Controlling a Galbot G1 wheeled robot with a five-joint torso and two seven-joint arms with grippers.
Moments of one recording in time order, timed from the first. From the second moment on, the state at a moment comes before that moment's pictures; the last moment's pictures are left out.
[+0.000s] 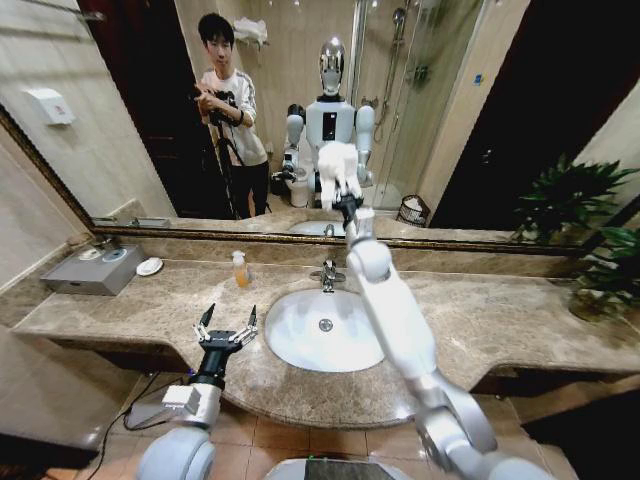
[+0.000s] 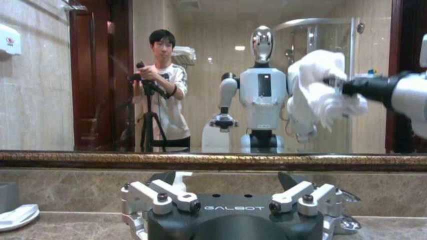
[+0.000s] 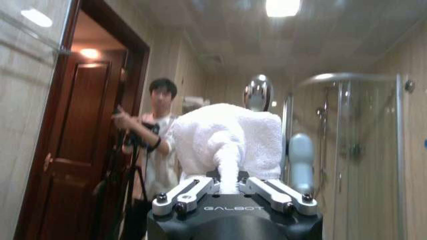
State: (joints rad) left arm 1.82 -1.37 -0.56 -2.36 -0.15 -0.03 -0.11; right arm -0.60 1.53 0.13 1.57 0.05 -0.18 0.17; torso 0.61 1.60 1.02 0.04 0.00
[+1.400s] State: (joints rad) left arm 1.82 -1.37 -0.56 -2.36 -0.15 -0.03 -0.11; right arm -0.78 1.47 0.12 1.75 0.05 -0.19 0.16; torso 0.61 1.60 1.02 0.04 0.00
